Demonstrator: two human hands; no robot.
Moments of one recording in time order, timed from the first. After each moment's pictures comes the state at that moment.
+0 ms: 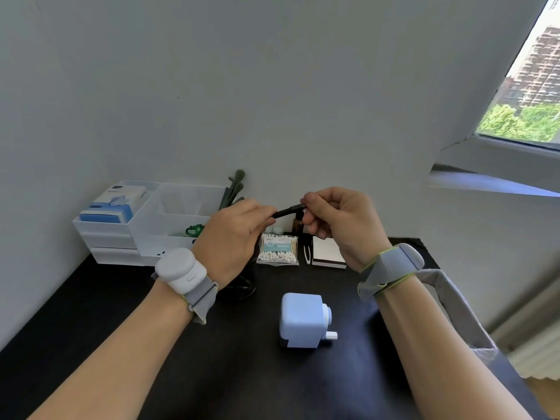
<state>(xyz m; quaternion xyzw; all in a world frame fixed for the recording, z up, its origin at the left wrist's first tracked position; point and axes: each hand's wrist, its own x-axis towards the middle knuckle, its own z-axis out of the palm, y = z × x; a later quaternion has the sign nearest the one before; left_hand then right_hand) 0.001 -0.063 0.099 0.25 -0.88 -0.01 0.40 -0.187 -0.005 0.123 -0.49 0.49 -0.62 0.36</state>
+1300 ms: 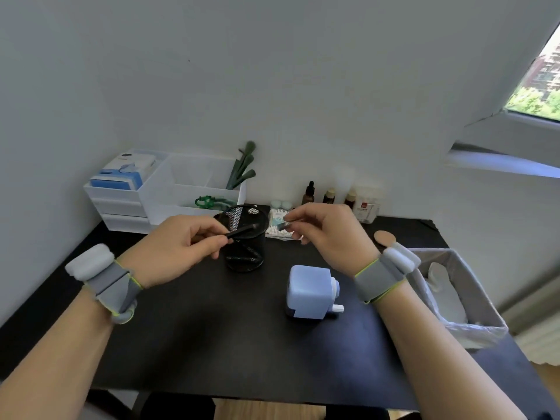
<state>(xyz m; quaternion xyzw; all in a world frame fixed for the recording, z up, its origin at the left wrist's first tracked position) 0.089 -0.049 0.074 0.39 -0.82 -0.34 0.23 -0.172 0.006 0.075 -0.70 0.57 -0.39 0.18</state>
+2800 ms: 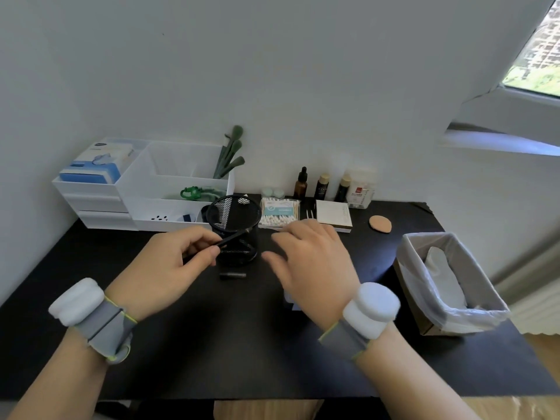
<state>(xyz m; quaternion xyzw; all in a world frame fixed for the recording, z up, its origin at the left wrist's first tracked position) 0.089 -0.036 0.043 0.41 -0.81 -0.31 0.26 -0.124 0.042 0.047 -0.71 0.67 -0.20 -0.11</state>
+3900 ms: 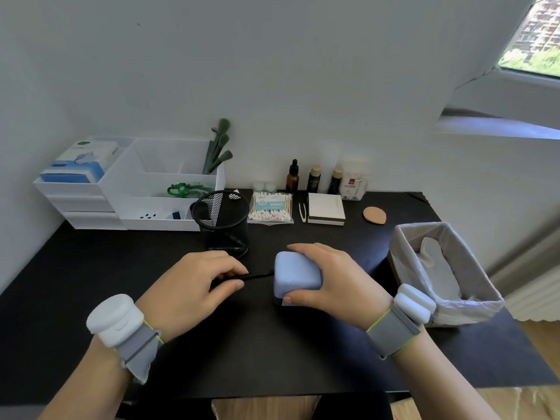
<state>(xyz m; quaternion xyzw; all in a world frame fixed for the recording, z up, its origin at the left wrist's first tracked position) 0.059 -0.024 0.010 0.32 -0.91 -0.20 0.18 -0.191 0.063 0.012 -0.69 0.67 -0.20 0.22</state>
